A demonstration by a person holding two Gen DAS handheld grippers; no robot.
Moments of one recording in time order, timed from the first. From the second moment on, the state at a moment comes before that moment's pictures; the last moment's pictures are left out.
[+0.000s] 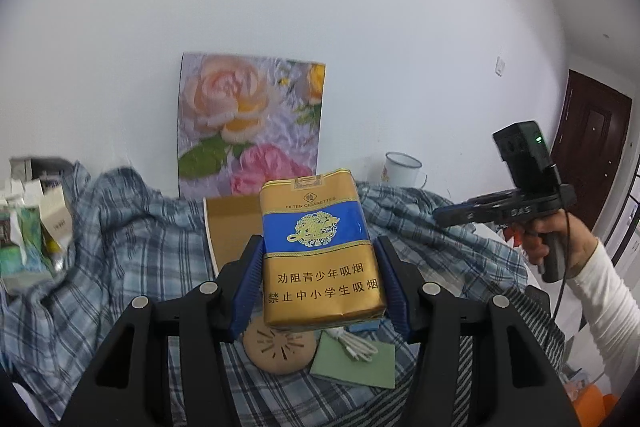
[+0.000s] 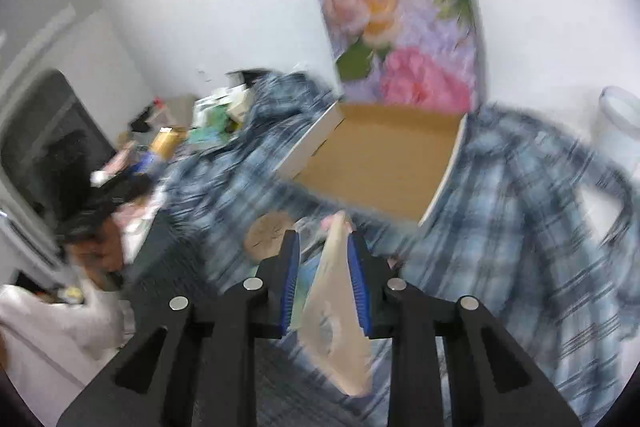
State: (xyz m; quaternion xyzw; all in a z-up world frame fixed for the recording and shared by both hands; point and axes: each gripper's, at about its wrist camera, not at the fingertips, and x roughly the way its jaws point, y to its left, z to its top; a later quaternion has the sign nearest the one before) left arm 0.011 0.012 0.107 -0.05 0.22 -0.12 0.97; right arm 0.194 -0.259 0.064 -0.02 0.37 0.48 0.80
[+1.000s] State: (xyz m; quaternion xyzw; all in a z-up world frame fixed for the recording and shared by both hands) left arm 0.042 0.016 0.066 -0.05 0.27 -0.12 0.95; right arm 0.146 -0.188 -0.063 -0.09 0.41 0.35 0.84
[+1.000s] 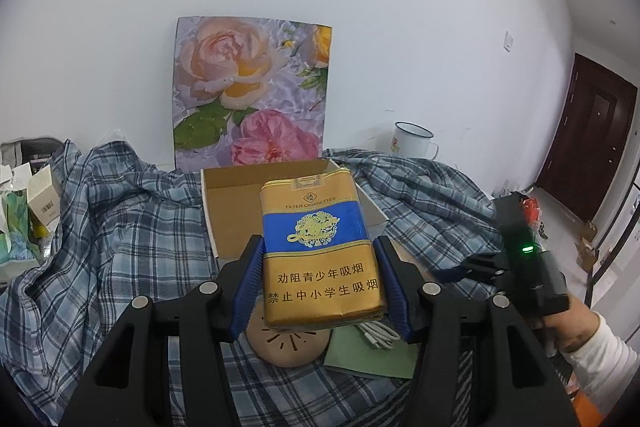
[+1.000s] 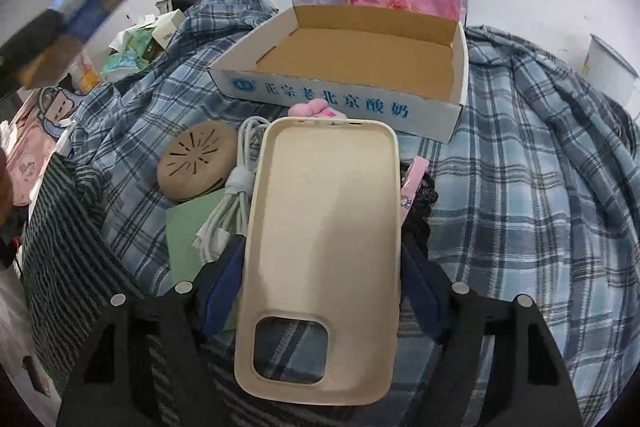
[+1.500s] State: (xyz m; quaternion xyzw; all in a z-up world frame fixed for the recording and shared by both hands) left arm 0.058 0.002 0.117 -0.03 0.24 -0.11 0.97; right arm 0.144 -0.249 0.074 -0.03 0.24 0.37 0.90
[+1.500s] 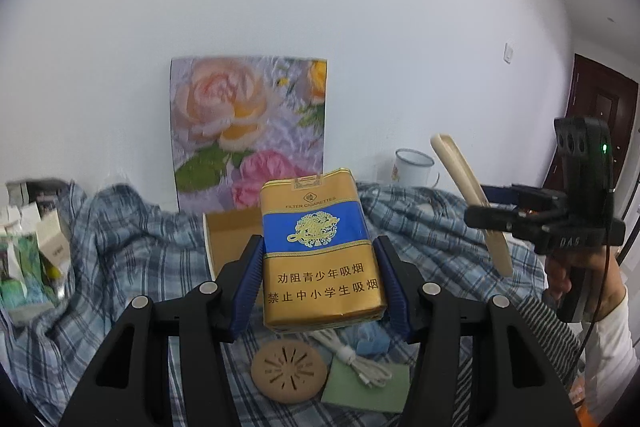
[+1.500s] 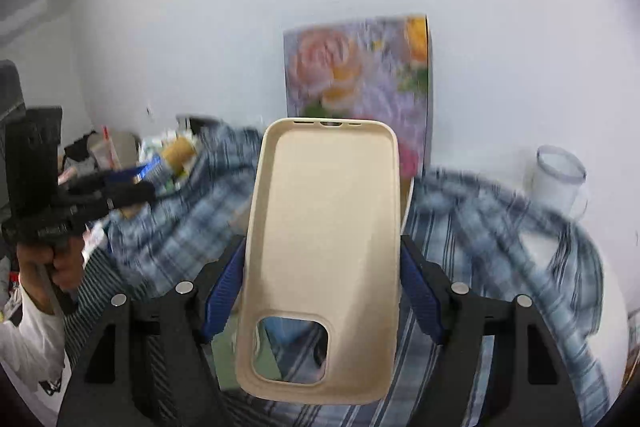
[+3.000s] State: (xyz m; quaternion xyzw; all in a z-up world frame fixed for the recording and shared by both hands) left arm 0.228 0.030 0.068 0.00 0.26 0.00 0.96; right arm 0.271 -0.139 0.075 -0.04 0.26 0.34 0.90
